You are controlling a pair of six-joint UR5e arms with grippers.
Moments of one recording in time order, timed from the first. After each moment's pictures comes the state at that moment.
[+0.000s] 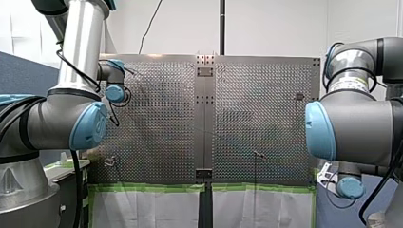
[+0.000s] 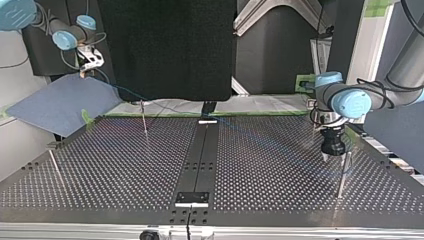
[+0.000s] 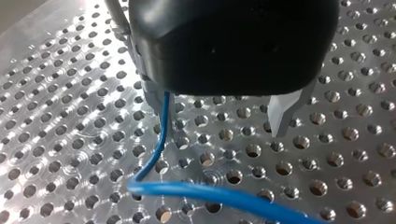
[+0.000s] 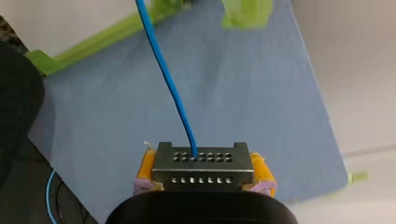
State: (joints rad) left arm 0.16 -1.86 -1.80 -2.58 -1.63 -2.24; right arm 1.35 -0.52 1.74 -0.86 1.39 1.94
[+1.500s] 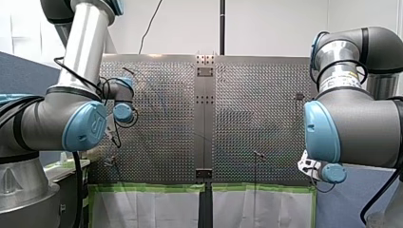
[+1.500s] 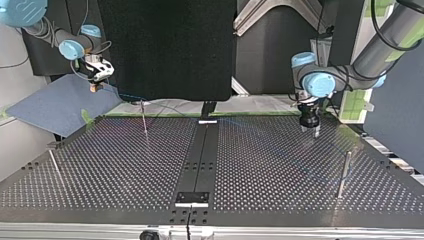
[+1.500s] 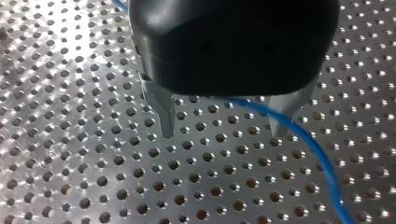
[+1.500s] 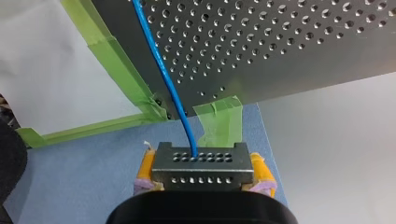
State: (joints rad) left arm 0.06 -1.94 -1.97 -2.48 -1.77 -2.14; right arm 1.47 -0.61 1.73 -0.84 1.35 1.87
